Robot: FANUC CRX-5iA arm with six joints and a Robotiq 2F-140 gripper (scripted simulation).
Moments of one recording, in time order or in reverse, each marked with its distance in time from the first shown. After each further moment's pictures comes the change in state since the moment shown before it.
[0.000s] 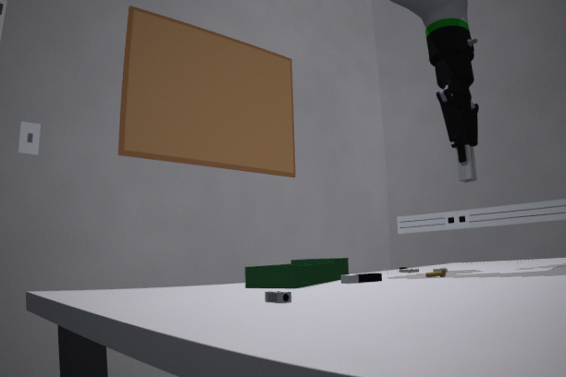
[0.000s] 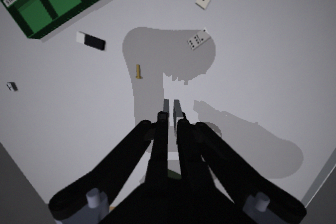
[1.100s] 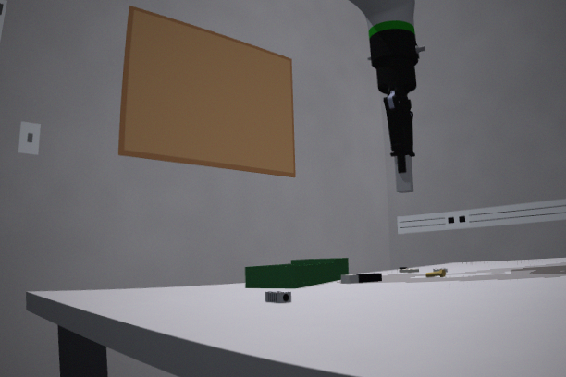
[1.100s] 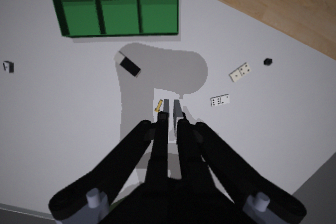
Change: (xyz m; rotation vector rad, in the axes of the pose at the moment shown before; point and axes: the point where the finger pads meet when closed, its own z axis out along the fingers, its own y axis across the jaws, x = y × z) arm 0.084 -0.092 0.017 -0.064 0.048 -0.386
